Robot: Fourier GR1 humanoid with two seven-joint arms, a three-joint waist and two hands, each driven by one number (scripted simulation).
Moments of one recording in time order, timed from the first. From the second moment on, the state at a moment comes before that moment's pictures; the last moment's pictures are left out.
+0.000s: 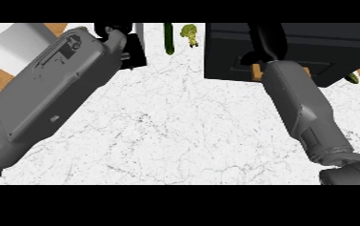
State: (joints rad) left arm -1.13 0.42 -0.57 -1.06 0.83 0.82 0.09; right arm -1.03 -0.19 -0.17 -0.36 1.29 -0.64 -0.14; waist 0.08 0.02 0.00
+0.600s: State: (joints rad) left arm -1.11 0.46 -0.57 -1.16 0.81 0.83 0.14; right arm -1.15 -0.24 -0.19 -0.21 1.31 -0.61 -0.10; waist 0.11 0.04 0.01
